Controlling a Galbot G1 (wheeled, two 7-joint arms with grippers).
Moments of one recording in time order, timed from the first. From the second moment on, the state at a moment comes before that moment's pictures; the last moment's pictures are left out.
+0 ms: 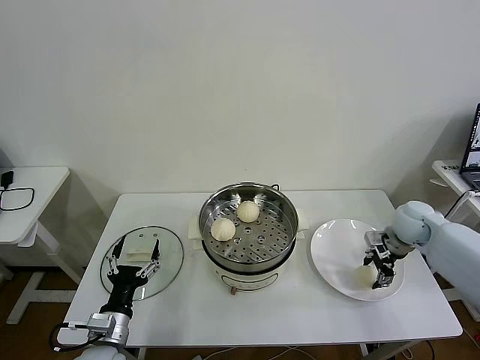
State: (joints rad) left arm 1.52 -1.51 -0.69 -1.99 0.02 -0.10 0.14; right arm -0.15 0.54 -0.62 1.32 -0.19 -0.21 -1.28
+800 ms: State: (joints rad) left arm 1.53 -1.50 -0.69 -2.01 0.03 -0.10 0.14; right arm 0.64 0.62 -1.06 1.45 0.04 0.04 -1.30
